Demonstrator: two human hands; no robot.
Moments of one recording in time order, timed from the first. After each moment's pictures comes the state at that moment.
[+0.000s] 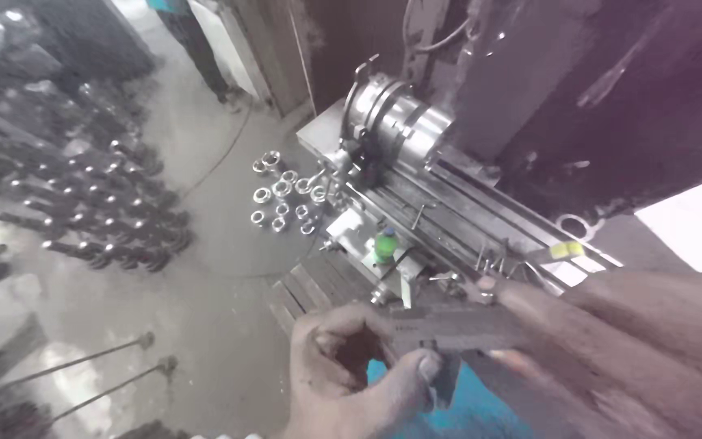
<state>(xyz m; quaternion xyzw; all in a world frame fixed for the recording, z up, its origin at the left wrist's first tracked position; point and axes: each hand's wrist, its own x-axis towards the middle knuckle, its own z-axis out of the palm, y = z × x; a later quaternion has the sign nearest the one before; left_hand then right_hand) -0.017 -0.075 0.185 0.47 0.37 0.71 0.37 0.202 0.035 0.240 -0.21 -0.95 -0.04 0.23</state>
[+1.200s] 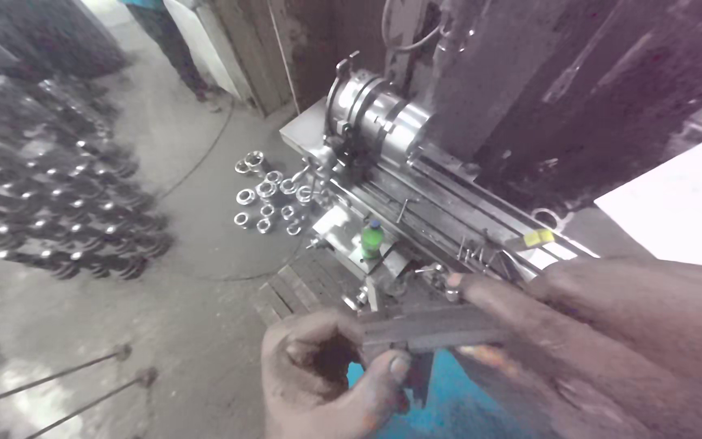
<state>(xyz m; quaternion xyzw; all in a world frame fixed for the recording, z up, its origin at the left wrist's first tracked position) -0.011 -0.100 0.184 0.46 0.39 0.72 0.35 0.198 0.015 0.243 -0.19 -0.94 -0.08 0.27</state>
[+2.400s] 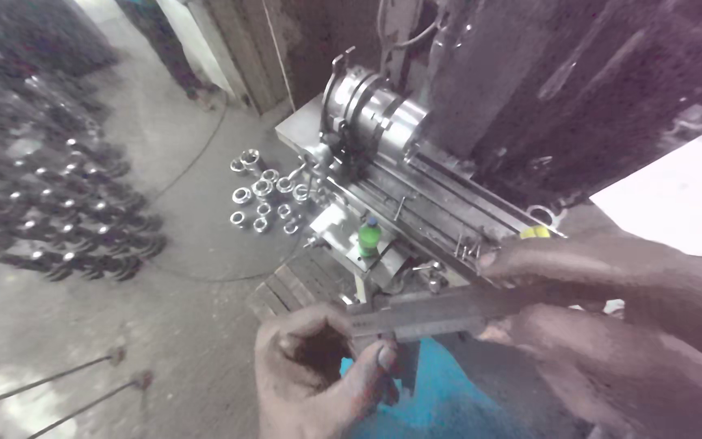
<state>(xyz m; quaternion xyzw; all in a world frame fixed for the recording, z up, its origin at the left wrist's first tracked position) -0.017 -0.100 0.178 0.45 0.39 0.72 0.36 0.203 0.025 0.247 -0.09 -0.95 0.02 0.29</state>
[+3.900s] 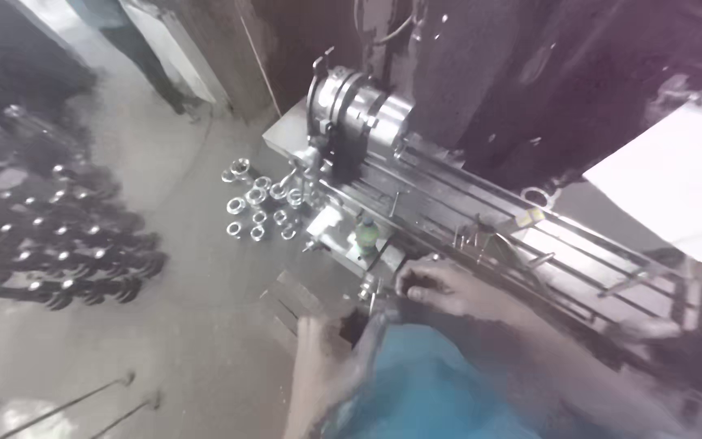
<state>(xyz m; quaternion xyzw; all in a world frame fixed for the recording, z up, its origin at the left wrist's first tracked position) -0.029 -0.095 0.114 0.54 0.62 0.49 0.28 0.177 0.063 0.095 -0.16 -0.82 0.54 0.14</state>
